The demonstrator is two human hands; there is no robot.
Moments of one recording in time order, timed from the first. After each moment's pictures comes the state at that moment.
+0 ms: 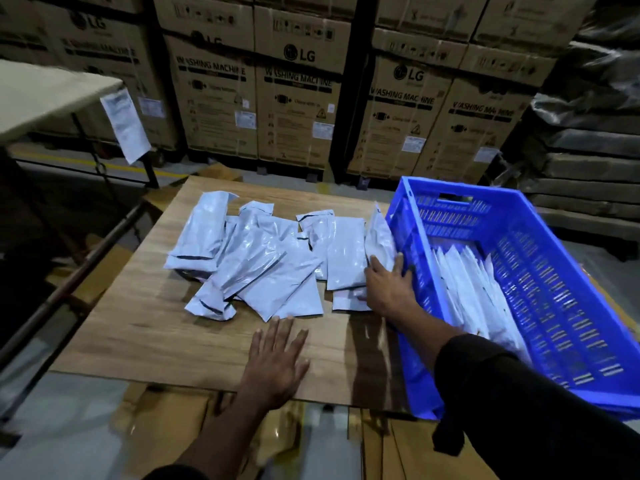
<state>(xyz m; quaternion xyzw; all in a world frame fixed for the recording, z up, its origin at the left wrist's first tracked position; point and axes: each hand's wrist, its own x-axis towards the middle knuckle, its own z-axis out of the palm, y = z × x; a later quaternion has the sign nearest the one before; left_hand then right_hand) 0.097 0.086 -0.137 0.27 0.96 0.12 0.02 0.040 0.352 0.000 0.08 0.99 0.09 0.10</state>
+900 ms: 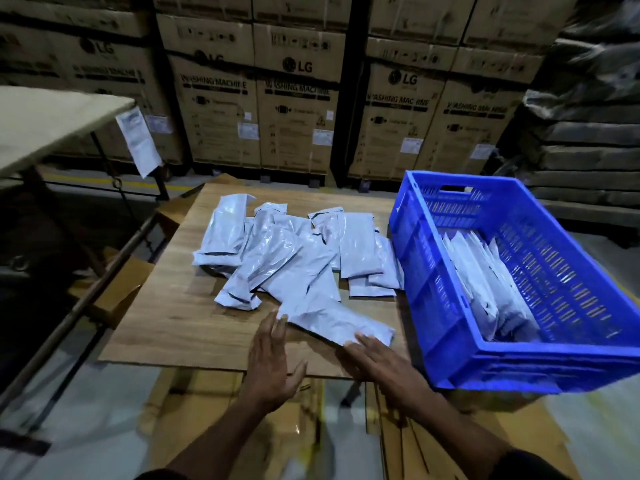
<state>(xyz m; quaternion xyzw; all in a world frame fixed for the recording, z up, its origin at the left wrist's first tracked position) 0.129 0.020 -0.121 0.27 0.90 0.31 -0.13 0.211 0.298 -0.070 -0.19 0.98 -0.10 -0.02</state>
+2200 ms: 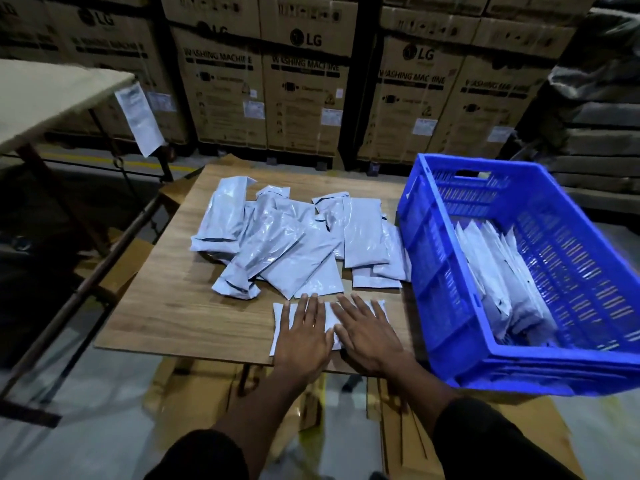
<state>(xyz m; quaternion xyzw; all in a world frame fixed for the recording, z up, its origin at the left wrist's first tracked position) 0.111 0.097 -0.110 0.25 0.97 0.01 -0.01 0.137 0.268 -0.079 -0.09 0.99 -0.03 0.06</state>
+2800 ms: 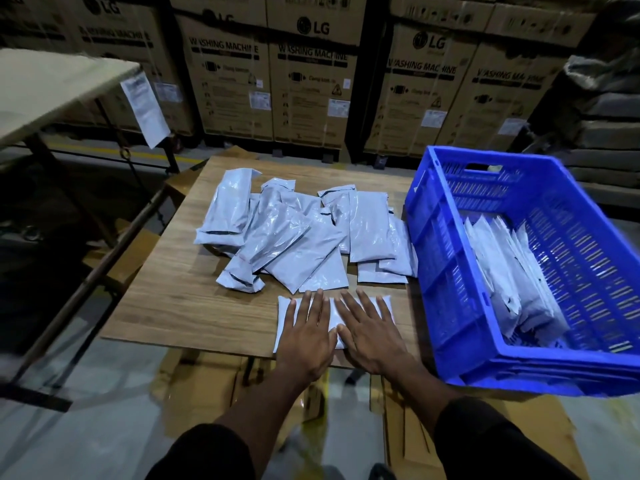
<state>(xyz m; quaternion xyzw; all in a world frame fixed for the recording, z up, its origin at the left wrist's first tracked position) 0.116 0.092 -0.121 0.27 0.96 0.07 -0.05 0.144 0.268 -0.100 -0.09 1.00 0.00 0.01</state>
